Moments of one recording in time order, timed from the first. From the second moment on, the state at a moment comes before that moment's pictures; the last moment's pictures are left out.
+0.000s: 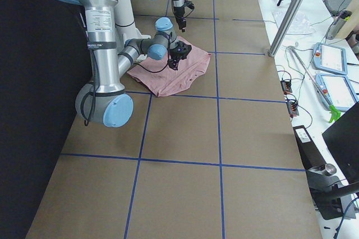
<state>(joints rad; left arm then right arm) -0.38 -1.97 -1.88 -1.82 -1.72 -1.82 0.47 -1.46 2.11 -1.29 1.65 1.85</state>
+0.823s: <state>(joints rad) -0.33 -2.03 -1.79 -1.74 -1.67 -1.82 0.48 -1.46 2.08 -1.28 1.66 1.82</state>
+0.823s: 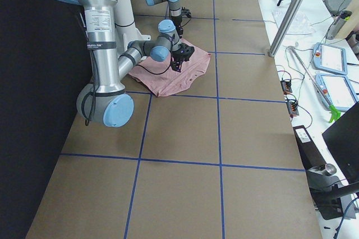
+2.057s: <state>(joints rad) -0.44 -2.04 -1.83 -1.68 -1.64 -1.65 0.48 -1.46 2.08 -1.28 1.66 1.82</state>
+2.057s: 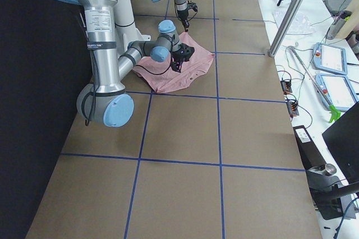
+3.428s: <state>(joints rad) -0.81 -2.33 -1.13 -2.32 -1.61 -1.43 0.44 -1.24 1.99 -1.28 1.56 1.84</state>
